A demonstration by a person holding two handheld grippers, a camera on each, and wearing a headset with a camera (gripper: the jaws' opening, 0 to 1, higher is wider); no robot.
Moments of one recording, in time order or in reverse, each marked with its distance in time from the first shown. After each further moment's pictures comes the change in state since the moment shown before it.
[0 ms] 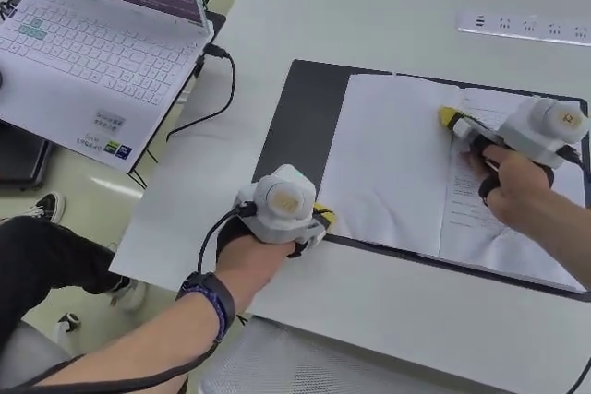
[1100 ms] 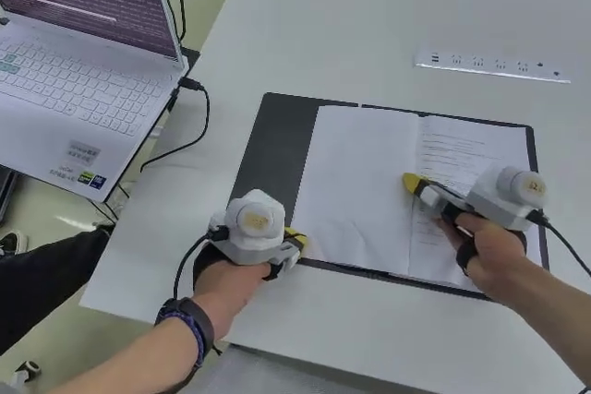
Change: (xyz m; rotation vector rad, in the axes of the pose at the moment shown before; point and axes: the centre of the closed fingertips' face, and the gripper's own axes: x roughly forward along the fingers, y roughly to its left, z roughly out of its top) left arm 0.000 0.001 0.000 -0.081 -0.018 -0.001; right arm -0.047 0.015 -0.050 -0.025 0.077 0.072
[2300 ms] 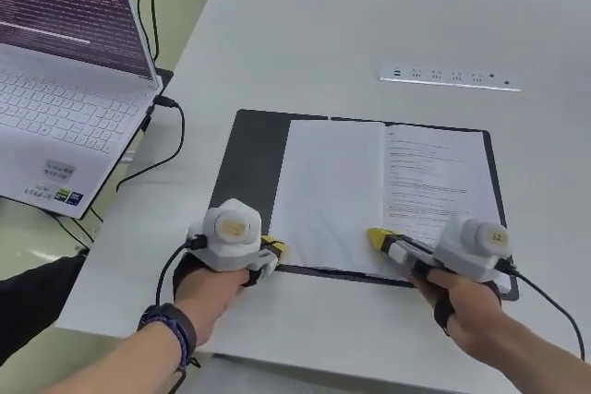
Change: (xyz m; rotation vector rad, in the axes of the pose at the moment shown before) left arm 0.000 -0.001 -0.001 0.017 -0.014 -0.001; right arm -0.044 0.017 -0.066 -0.012 0.066 0.042
